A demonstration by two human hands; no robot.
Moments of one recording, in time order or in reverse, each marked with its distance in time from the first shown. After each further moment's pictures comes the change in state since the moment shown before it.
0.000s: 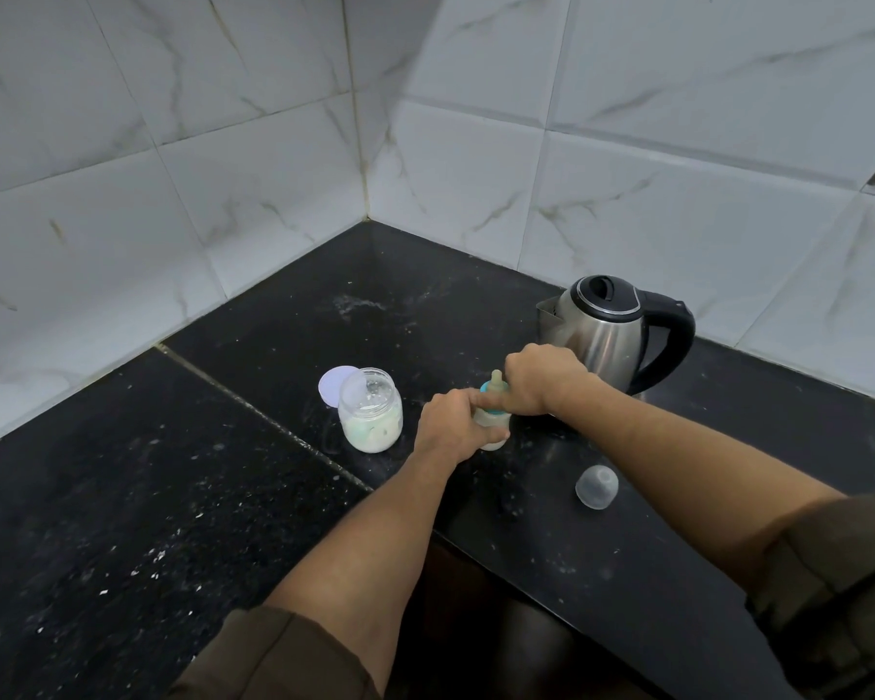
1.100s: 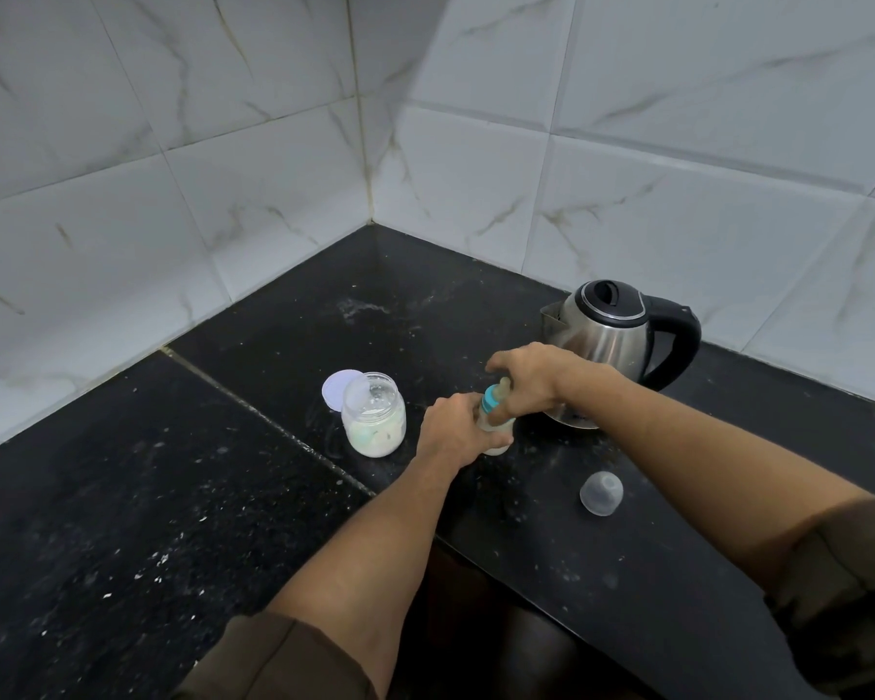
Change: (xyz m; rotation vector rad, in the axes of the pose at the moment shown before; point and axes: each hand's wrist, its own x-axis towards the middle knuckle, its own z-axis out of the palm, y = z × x) left_hand 0.005 -0.002 0.000 0.005 -0.008 -0.005; right_hand 0.007 0.007 -0.009 0.178 -0.071 -0.158
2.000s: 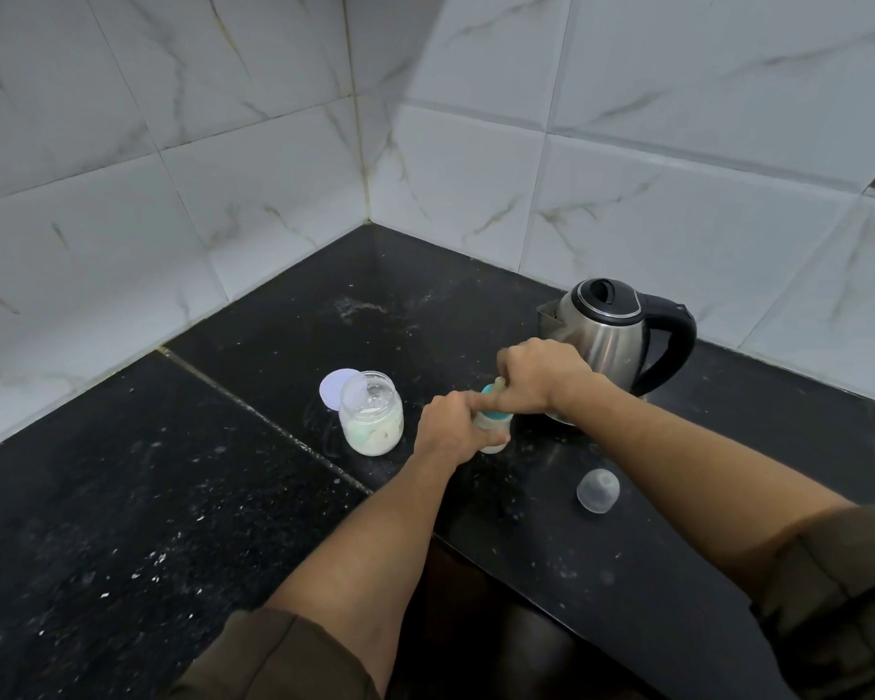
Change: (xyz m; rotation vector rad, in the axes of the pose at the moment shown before) left_hand -0.001 0.001 -0.001 0.008 0.007 0.000; right_hand -0.003 0.000 0.008 -0.102 0.168 0.062
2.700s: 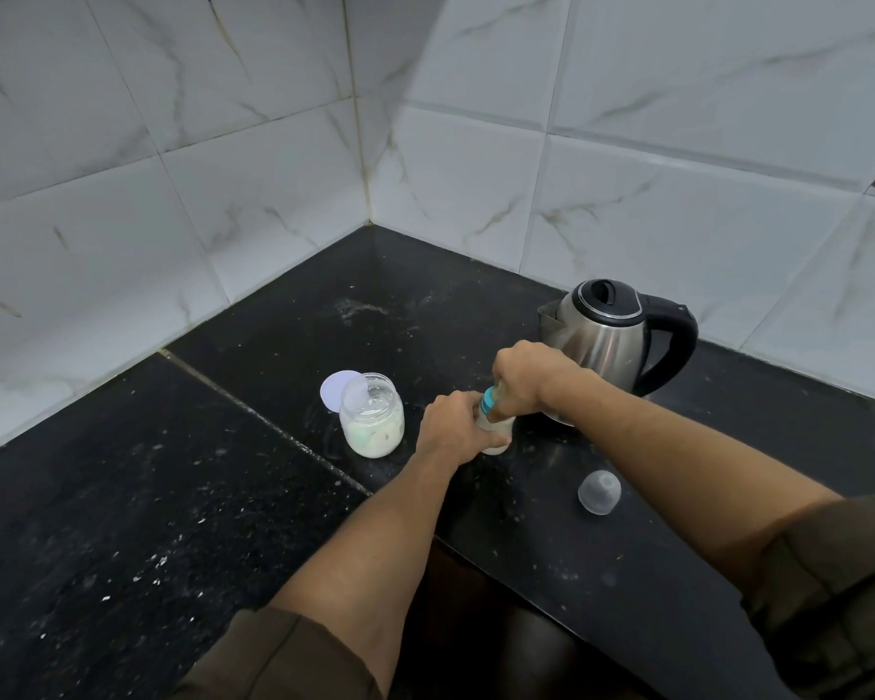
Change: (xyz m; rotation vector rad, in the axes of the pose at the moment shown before) left_hand 0.001 0.003 -0.002 0.007 -0.032 -0.005; right_hand 0.004 -0.011 -0.009 0.026 -0.125 -0.010
